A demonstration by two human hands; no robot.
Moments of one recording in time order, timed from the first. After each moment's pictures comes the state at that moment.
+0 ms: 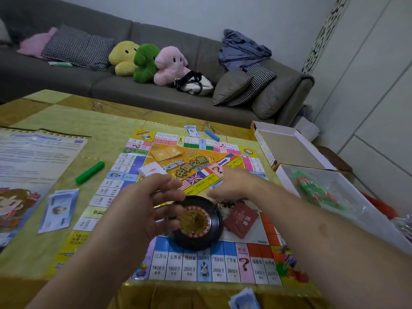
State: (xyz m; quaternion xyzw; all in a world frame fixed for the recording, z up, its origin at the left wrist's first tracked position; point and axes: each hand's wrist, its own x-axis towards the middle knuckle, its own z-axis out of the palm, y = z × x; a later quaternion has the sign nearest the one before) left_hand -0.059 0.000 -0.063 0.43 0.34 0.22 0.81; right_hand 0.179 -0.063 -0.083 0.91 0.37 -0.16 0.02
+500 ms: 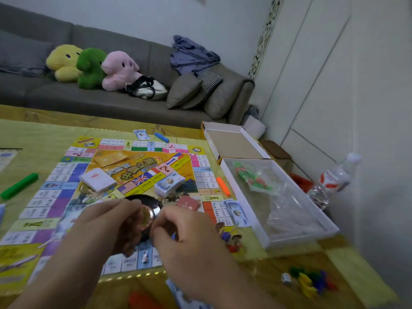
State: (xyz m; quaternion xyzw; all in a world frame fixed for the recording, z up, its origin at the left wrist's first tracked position) left_hand -0.063 -0.069 -0.064 0.58 0.29 0.22 0.73; right_hand 0.013 -0.214 -0.036 0.80 0.43 -0.14 -0.39
